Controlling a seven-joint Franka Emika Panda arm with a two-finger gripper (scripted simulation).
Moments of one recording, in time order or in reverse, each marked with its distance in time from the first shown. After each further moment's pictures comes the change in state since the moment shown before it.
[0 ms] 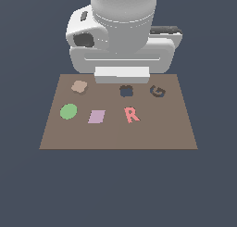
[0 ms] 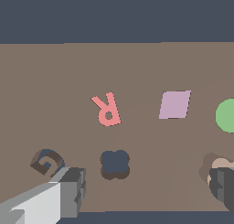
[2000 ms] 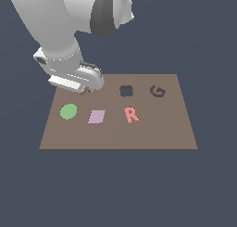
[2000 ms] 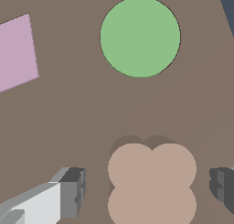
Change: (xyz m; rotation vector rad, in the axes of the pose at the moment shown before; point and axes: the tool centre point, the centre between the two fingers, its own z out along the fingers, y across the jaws) arm -0.064 0.154 0.121 0.002 0.022 0.330
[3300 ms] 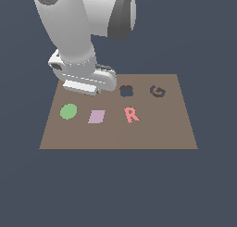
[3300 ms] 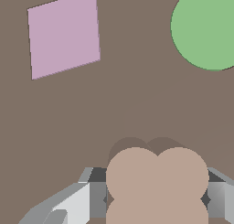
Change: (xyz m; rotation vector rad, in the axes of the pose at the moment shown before) arm -0.007 -0.040 0.008 0.001 -0.001 -0.089
